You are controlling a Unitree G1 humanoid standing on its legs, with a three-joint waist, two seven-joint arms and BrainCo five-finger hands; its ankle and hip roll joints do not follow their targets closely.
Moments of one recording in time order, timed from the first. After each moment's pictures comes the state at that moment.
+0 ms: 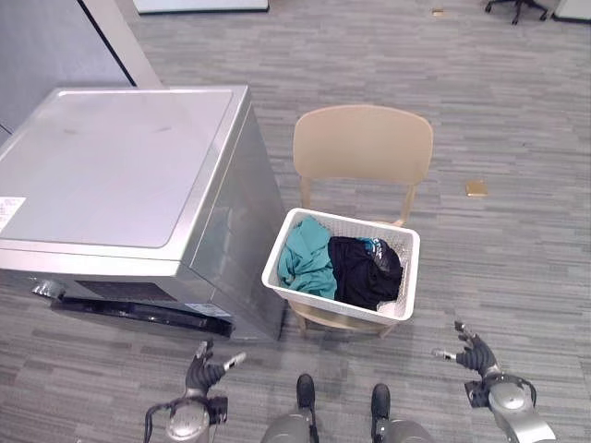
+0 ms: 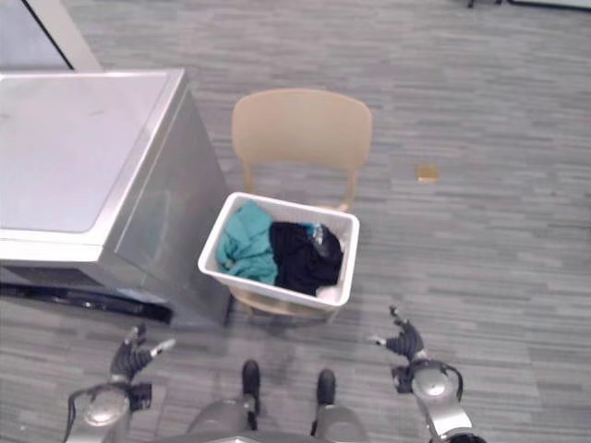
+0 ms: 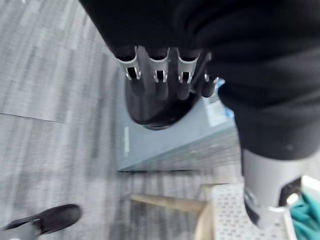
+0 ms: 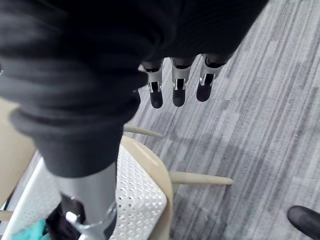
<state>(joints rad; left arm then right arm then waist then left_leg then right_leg) 0.22 0.35 -0.15 0.67 -0.25 -0.12 0.10 0.09 -0.43 0.18 0.65 0.08 -0.08 -0.08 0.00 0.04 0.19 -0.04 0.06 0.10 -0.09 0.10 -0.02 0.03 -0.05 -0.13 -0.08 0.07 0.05</state>
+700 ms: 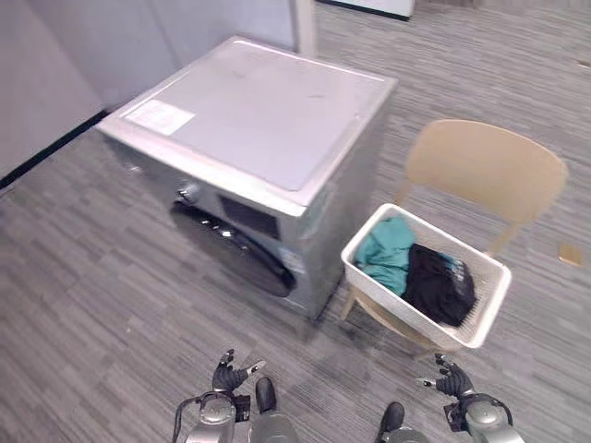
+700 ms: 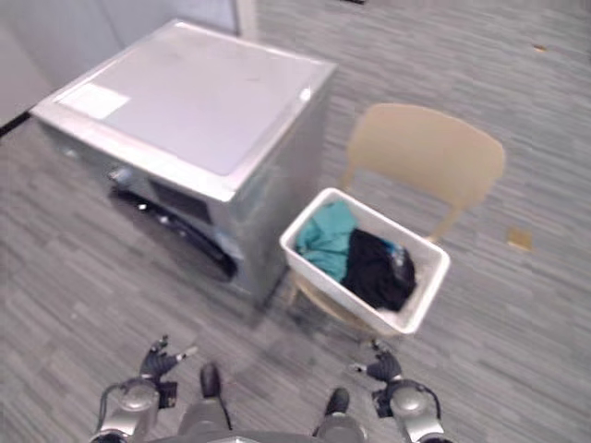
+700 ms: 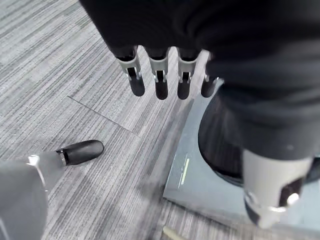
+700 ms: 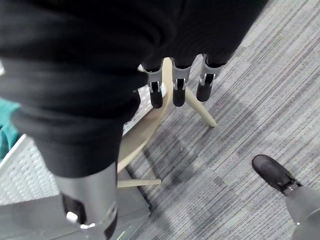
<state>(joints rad) 0.02 0.25 -0.19 0.88 -0.22 -0.12 0.13 0.03 -0.33 0.24 0.81 0.08 -0.07 -0.09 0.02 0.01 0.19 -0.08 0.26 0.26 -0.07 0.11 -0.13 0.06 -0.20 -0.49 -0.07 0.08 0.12</state>
